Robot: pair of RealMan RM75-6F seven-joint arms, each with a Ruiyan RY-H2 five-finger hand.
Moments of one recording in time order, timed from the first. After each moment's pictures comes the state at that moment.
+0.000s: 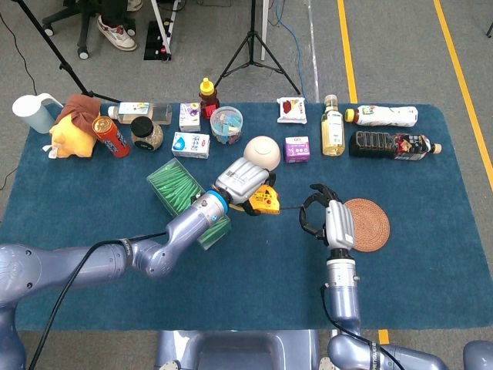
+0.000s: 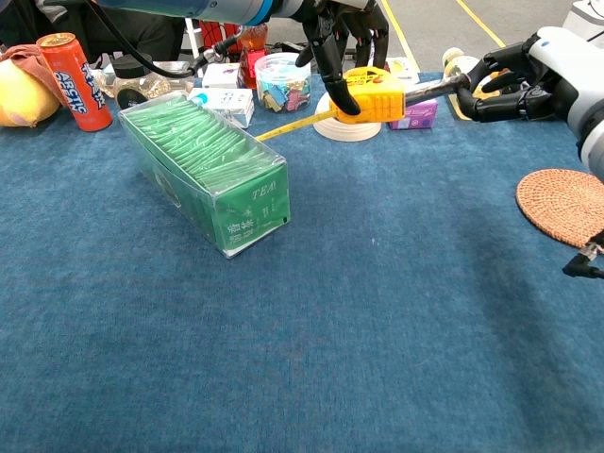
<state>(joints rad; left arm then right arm) -1.45 -1.44 -0.17 -1.46 0.59 0.67 0.39 0.48 -1.75 0.40 -1.71 -1.01 1.39 -0.25</state>
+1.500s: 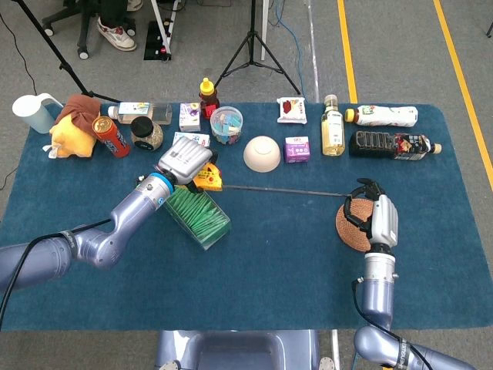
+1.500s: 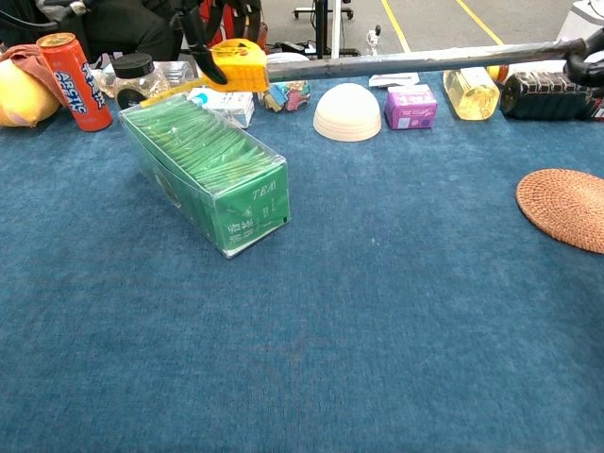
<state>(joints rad) -1.35 -1.20 -0.04 -1.53 0.64 0.67 0.45 0.39 -1.60 0.48 -1.74 -0.90 1.41 -0.13</state>
